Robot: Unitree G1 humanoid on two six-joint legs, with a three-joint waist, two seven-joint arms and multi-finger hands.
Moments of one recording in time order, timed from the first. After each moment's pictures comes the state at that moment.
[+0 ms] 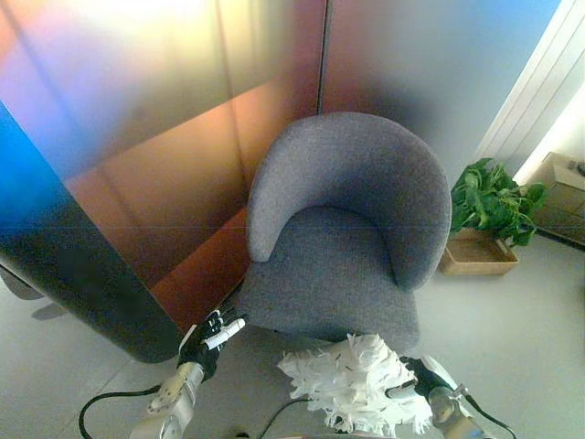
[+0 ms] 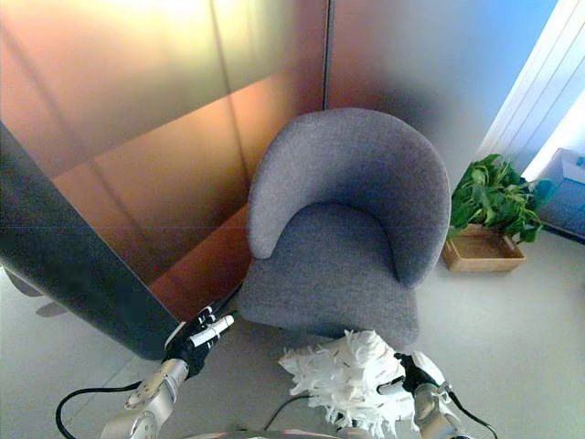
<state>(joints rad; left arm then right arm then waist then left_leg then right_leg) 0.17 0.33 -0.14 0.39 -0.60 0.00 -0.04 0.04 -0.41 0.37 0.76 -0.27 0.22 -0.15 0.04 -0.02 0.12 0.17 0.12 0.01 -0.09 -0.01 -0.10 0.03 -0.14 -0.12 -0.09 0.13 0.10</state>
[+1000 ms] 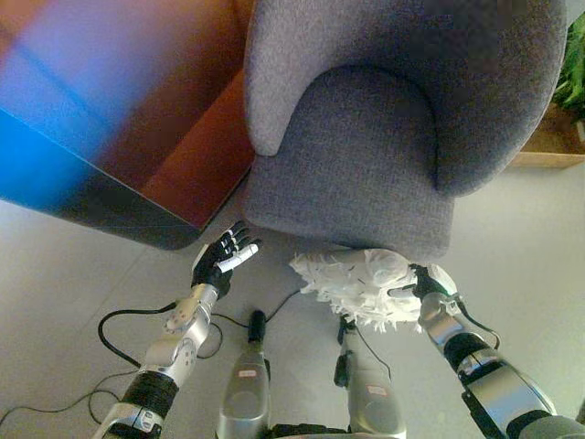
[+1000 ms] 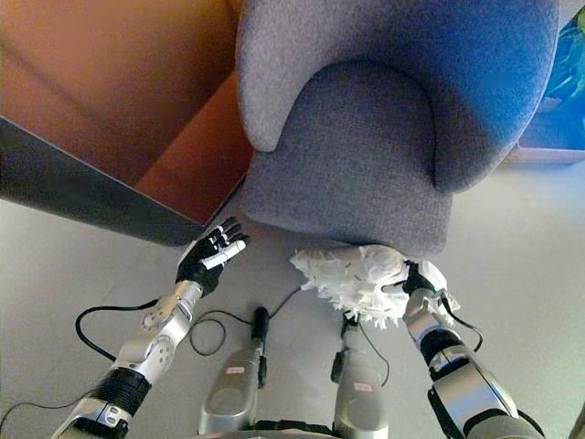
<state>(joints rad) -0.20 0.40 -0.24 0.37 -0.68 -0.07 0.02 -0.53 -0.41 0.41 1.05 -0.09 0.25 -0.31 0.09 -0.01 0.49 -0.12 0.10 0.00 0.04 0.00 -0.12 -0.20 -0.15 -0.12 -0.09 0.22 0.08</state>
